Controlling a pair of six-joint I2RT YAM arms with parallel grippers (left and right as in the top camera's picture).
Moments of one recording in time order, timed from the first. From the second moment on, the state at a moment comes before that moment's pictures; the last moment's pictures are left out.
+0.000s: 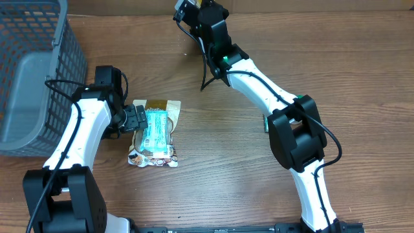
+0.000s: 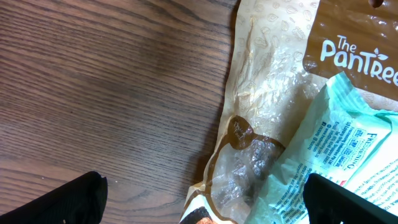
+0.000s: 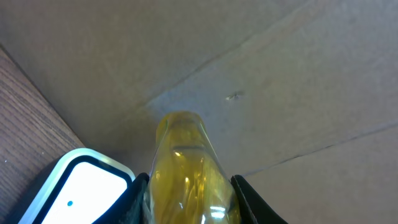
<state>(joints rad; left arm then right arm) 0.04 1.66 1.15 -0.96 -0.06 -0.25 0.52 2.34 1.94 0.21 0.38 -0.86</state>
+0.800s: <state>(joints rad) 0.04 1.66 1.15 -0.96 -0.06 -0.25 0.52 2.39 1.94 0.20 0.46 -0.67</state>
